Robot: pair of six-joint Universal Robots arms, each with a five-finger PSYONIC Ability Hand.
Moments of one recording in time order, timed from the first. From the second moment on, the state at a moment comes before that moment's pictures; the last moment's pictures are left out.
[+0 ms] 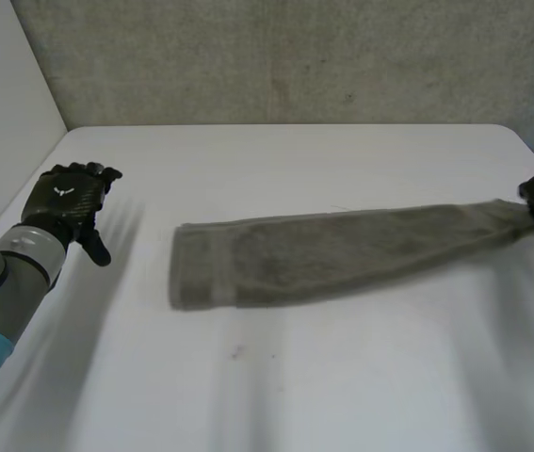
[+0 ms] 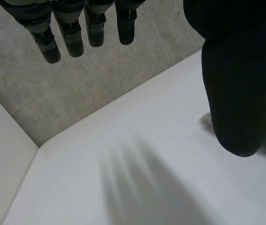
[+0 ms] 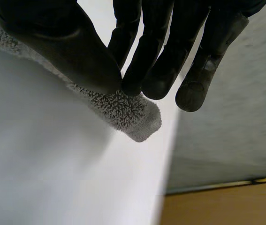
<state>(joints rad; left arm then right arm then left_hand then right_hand) 4.54 -1.86 -1.72 3.40 -1.48 3.41 1.57 -0.98 1.25 0.03 1.60 2.30 0.17 0.17 0.17 0.17 0.03 1.31 1.33 1.34 1.34 1.17</state>
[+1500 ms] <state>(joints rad) 4.44 -1.86 -1.71 3.46 -1.49 3.41 2.12 -0.97 1.35 -0.22 1.51 2.26 0.17 0.17 0.17 0.17 0.03 1.32 1.30 1.34 1.34 1.16</state>
